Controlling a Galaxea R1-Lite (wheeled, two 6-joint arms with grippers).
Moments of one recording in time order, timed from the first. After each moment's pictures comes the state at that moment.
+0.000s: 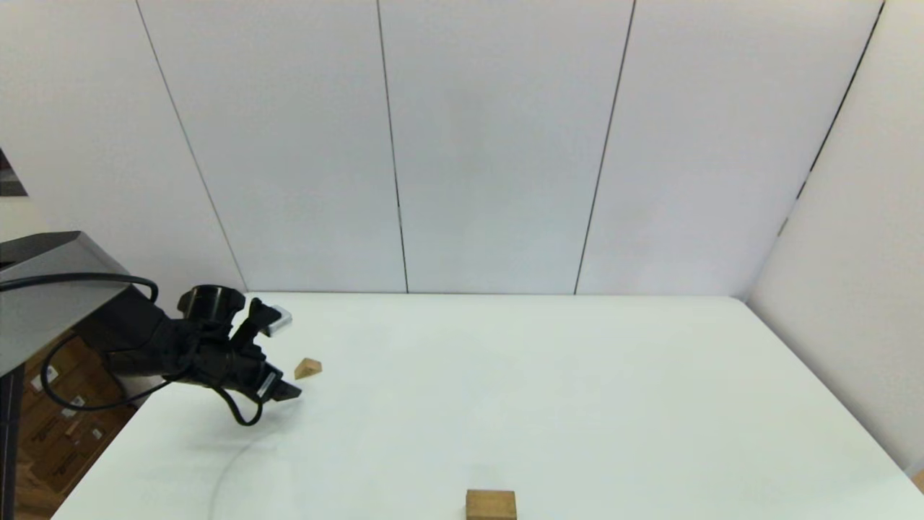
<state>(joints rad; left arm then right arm) 0.09 2.29 -1.03 -0.25 -0.23 0.56 0.00 0.00 -0.08 0.20 -0.01 -0.01</state>
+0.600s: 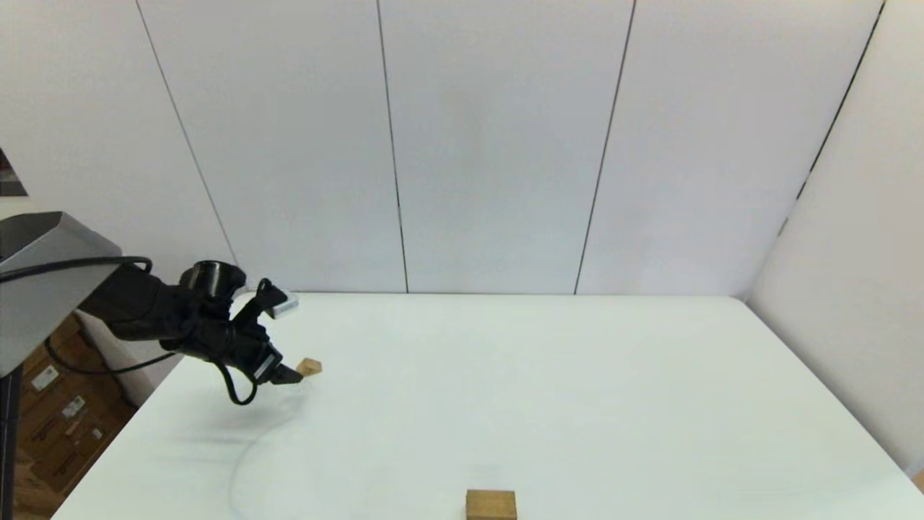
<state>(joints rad) 0.09 2.29 -1.24 0.01 -0.30 0.70 0.00 0.00 -0.08 0.20 -0.01 -0.01</state>
